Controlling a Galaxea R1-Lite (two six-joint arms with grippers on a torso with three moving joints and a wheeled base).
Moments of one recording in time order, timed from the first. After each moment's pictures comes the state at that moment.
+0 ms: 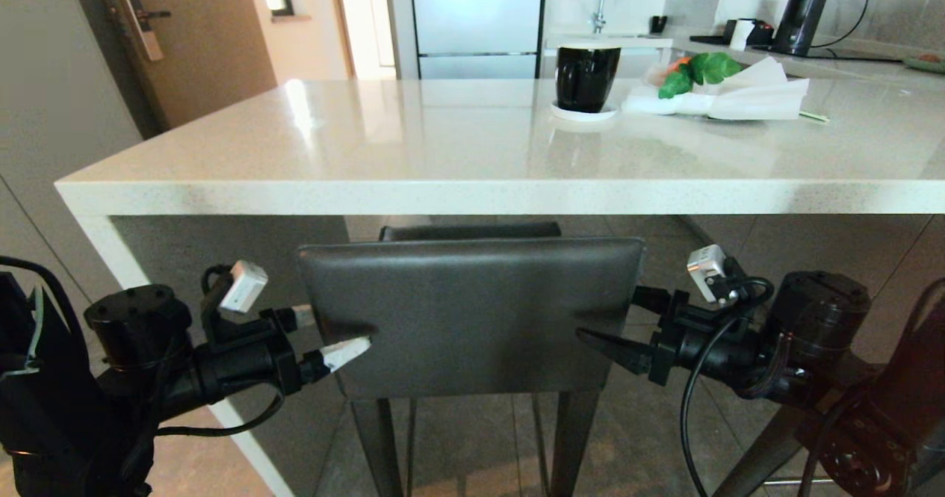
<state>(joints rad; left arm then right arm) -0.07 2.00 -0.38 -1.52 -0.87 -0.06 0.29 1.98 -0.43 -1.52 0.70 0.00</state>
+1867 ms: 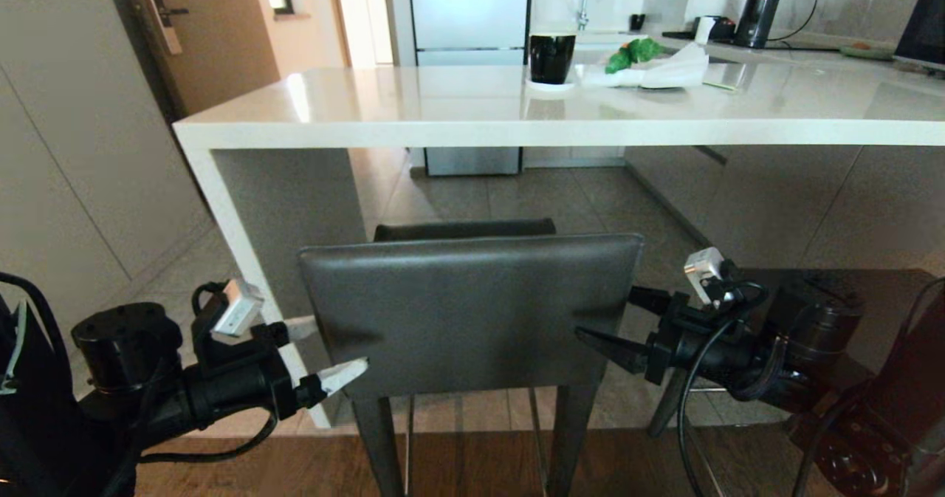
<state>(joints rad) -0.10 1.96 -0.27 -1.52 -0.83 0.04 0.31 1.99 -0.42 -1.52 0.67 -0.01</state>
